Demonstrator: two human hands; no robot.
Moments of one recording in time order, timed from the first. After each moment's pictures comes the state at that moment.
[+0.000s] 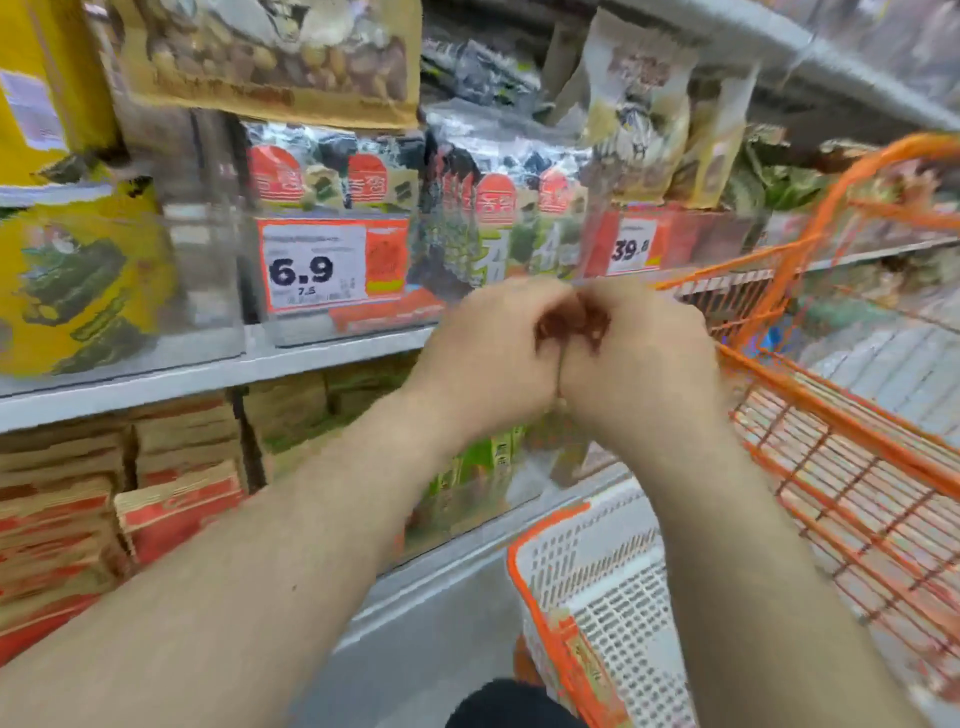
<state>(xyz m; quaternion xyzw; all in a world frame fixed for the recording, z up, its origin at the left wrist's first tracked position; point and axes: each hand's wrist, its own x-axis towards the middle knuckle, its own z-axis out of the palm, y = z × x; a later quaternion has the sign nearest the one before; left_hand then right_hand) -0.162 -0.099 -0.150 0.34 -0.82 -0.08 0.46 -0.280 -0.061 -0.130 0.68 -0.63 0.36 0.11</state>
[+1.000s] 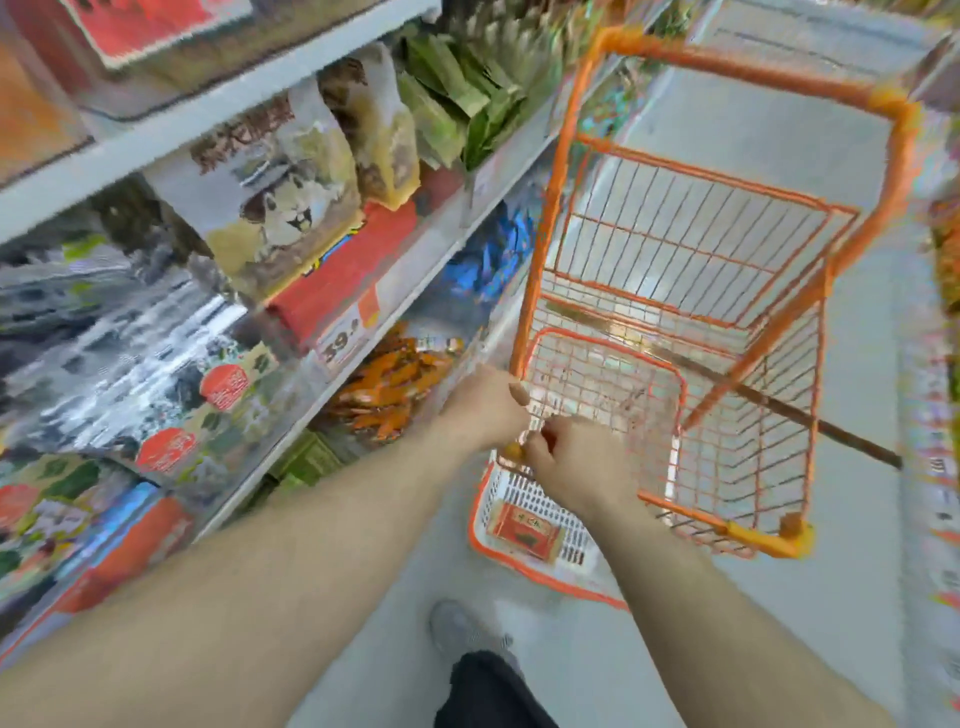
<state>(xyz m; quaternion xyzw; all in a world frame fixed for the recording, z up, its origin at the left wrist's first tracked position) -0.417 -0.164 -0.056 0.42 -0.81 -0.40 -0.03 -0.496 -0.048 -0.089 0.45 -0.87 0.15 -0.12</state>
